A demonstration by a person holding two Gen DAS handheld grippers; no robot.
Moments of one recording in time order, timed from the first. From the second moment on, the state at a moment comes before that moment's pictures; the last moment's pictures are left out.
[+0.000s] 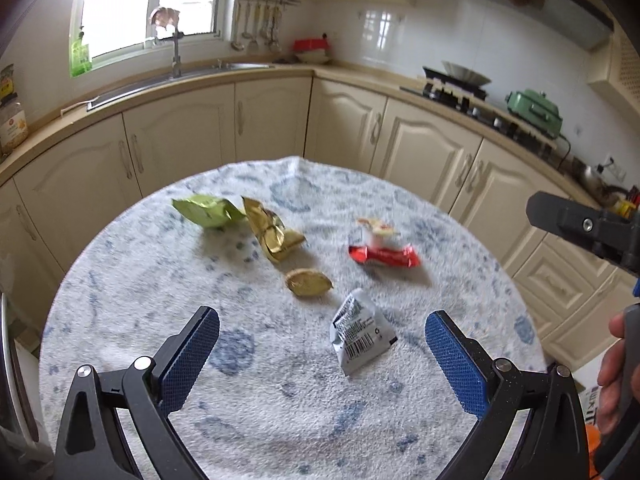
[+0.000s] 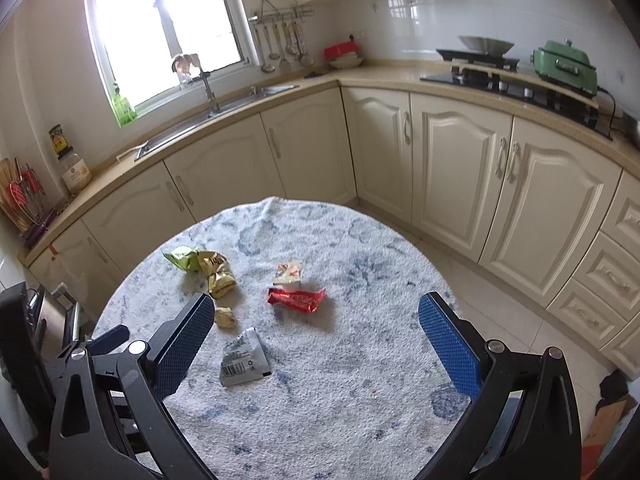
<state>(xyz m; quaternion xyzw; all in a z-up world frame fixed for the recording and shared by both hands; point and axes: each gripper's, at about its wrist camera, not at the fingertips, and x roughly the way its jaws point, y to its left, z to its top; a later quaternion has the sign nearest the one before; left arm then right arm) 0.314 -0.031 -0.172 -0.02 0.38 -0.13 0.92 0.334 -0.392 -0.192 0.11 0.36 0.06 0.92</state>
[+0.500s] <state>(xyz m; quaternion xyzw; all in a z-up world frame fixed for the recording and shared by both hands) 0.404 -0.085 -0.230 0.01 0.44 -0.15 0.88 0.368 -0.397 -0.252 0.12 0.43 0.07 0.89</state>
